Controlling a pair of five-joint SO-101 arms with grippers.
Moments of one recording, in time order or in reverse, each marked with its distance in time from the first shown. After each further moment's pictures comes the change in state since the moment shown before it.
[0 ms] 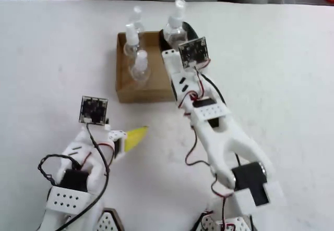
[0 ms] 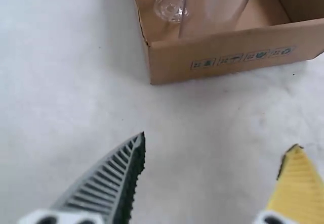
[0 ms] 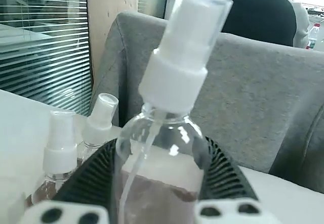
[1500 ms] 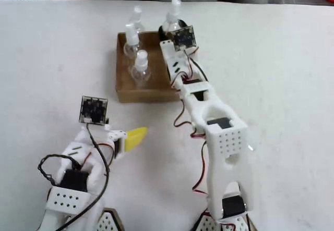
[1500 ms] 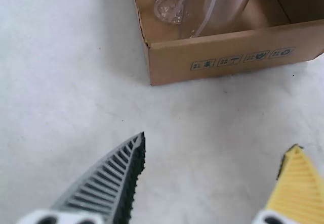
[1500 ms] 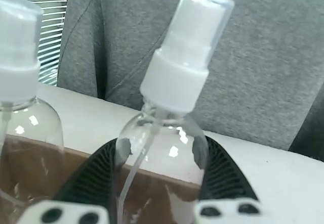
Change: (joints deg) left arm 0.0 0.0 0.0 0.0 0.0; right arm 2.5 43.2 -39.7 -0.5 0.0
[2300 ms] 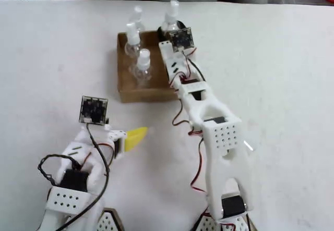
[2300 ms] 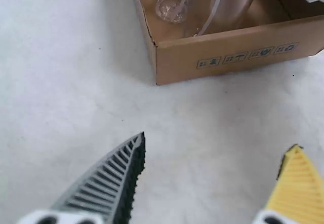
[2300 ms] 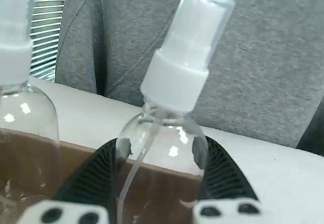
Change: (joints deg) left arm 0.0 0.0 0.0 0.0 0.0; right arm -0.1 7.6 -7.9 0.0 0.0
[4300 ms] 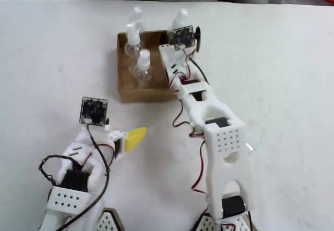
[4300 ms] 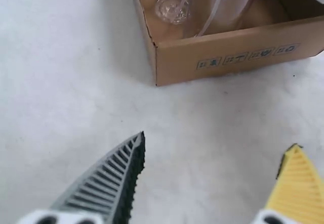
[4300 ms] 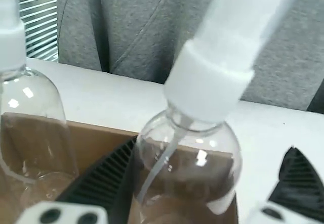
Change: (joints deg) left arm 0.0 0.0 1.3 -2.0 0.0; right arm -0.4 -5.6 6.1 6.8 -4.7
